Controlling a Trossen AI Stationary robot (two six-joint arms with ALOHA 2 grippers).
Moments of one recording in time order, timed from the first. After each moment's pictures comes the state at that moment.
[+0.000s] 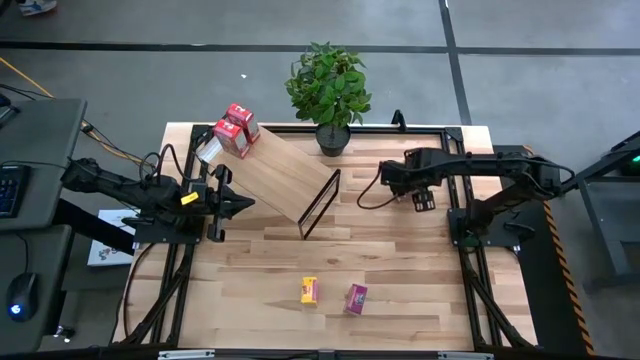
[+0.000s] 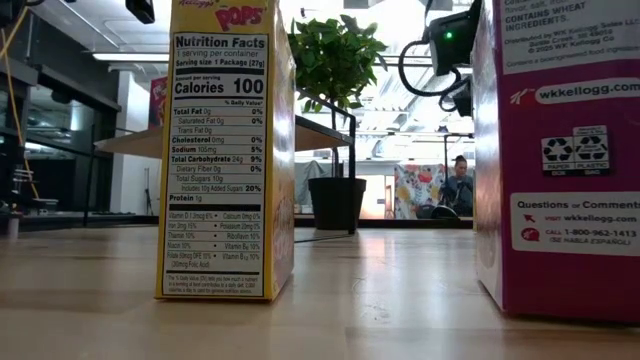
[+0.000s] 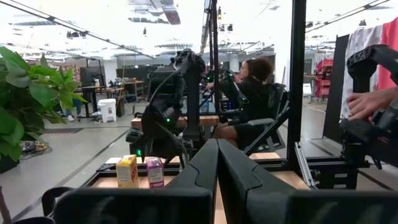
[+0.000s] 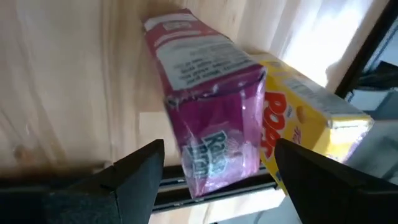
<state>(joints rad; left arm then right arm) -0.30 0.51 0.37 0.36 -0.28 0.11 -0.24 1.41 1.03 -1.29 0.39 -0.37</state>
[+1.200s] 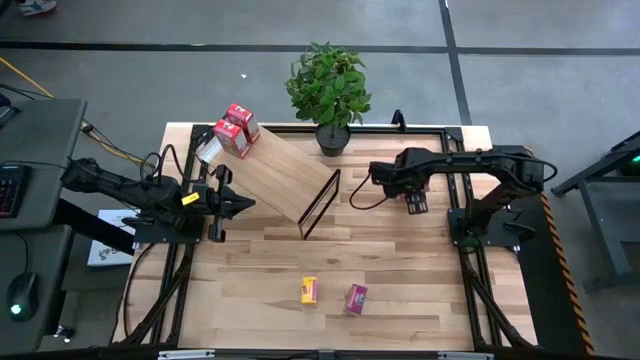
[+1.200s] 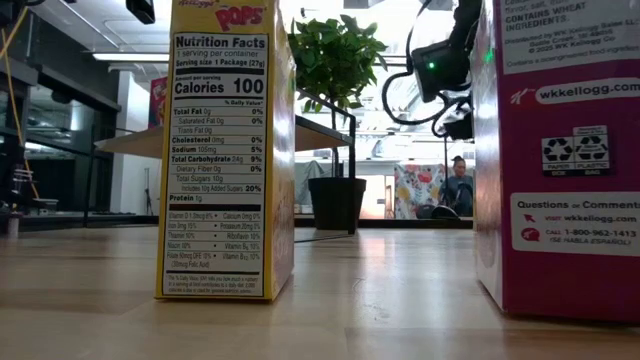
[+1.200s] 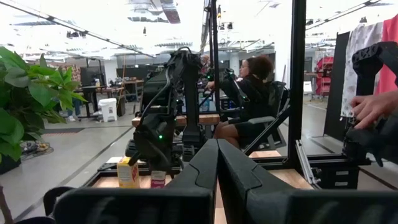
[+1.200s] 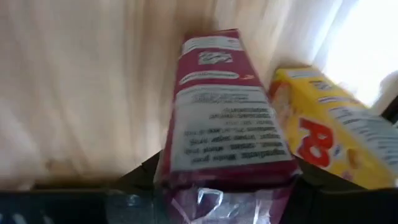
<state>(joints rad) -0.29 0.52 0.37 0.36 -0.28 0.12 -0.27 1.54 1.05 -1.28 0.28 -0.34</state>
